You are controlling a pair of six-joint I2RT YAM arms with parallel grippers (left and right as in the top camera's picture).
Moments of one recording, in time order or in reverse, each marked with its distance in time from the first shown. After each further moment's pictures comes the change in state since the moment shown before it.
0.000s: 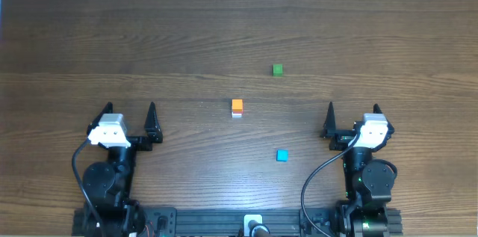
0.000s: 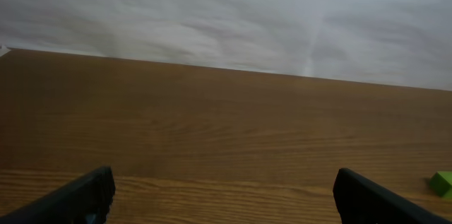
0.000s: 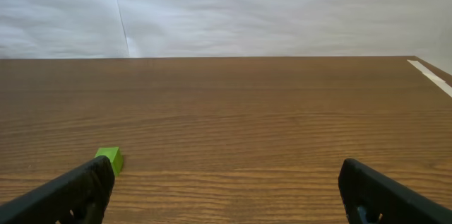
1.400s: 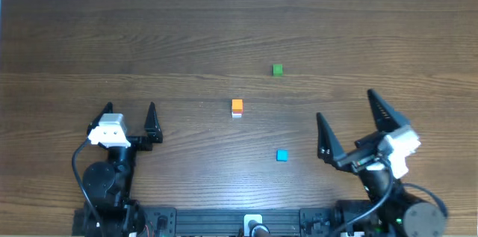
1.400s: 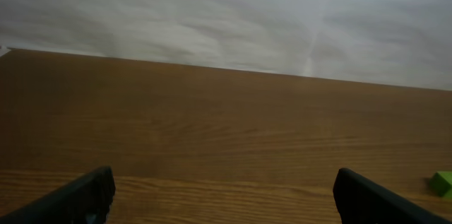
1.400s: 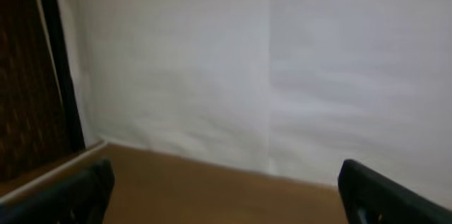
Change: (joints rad) left arm 0.000 0.000 0.000 0.000 0.000 0.000; right arm 0.000 0.114 0.486 -0.030 -0.472 0.174
